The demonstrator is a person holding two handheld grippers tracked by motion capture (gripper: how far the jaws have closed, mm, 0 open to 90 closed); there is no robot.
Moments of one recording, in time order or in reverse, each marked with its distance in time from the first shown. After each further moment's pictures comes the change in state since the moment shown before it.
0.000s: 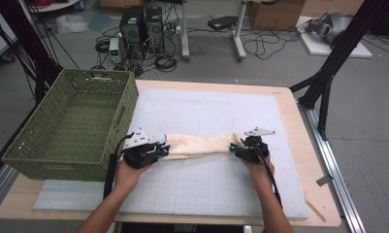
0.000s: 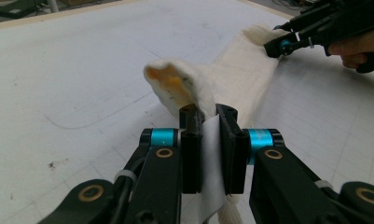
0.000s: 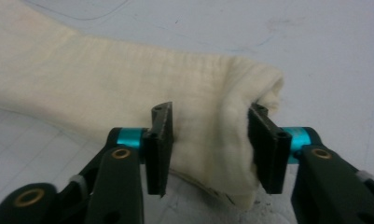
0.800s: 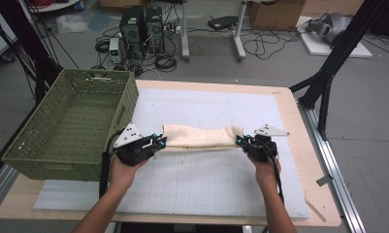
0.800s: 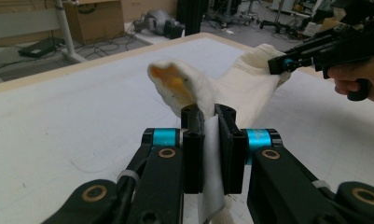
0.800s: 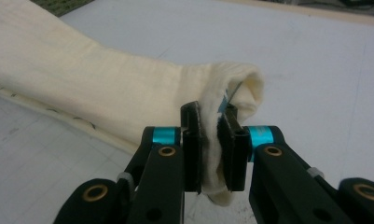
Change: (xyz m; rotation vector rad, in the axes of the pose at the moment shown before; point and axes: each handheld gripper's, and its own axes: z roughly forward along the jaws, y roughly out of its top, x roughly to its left) left arm -0.008 0.027 -0.027 -0.143 0.020 0.021; right arm -0.001 0.013 -0.035 -0.191 0.067 -0.045
